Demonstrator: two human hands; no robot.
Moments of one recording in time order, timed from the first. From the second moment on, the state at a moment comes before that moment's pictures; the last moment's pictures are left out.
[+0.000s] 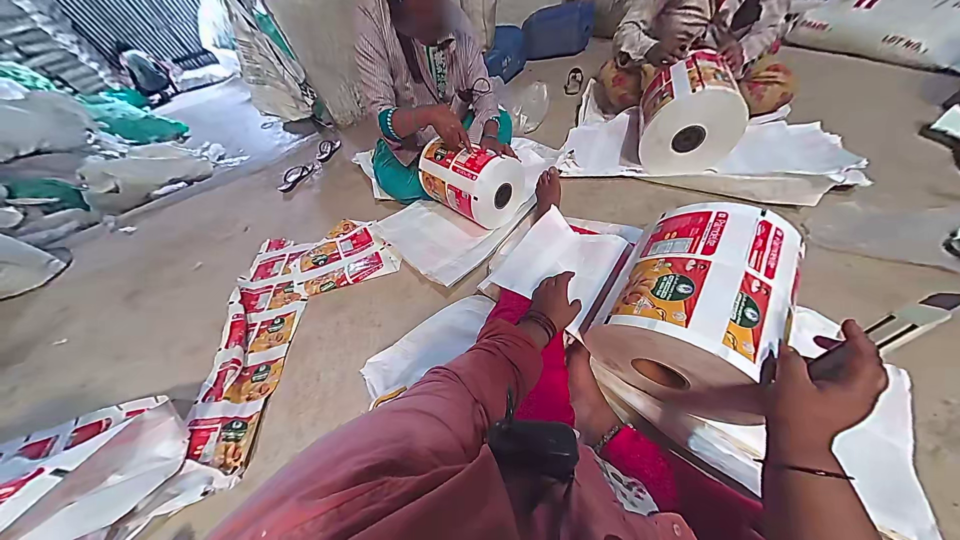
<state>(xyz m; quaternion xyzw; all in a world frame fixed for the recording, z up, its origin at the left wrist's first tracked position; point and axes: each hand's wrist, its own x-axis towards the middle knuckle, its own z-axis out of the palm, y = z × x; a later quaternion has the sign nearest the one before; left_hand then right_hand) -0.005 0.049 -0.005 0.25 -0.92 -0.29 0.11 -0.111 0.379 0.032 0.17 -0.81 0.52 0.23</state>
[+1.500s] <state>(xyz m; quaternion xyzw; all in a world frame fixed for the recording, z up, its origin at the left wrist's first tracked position) 0.040 0.154 0.099 0.00 -0.67 -0.74 0.09 -0.021 0.290 0.108 0.37 -0.77 0.52 0.03</state>
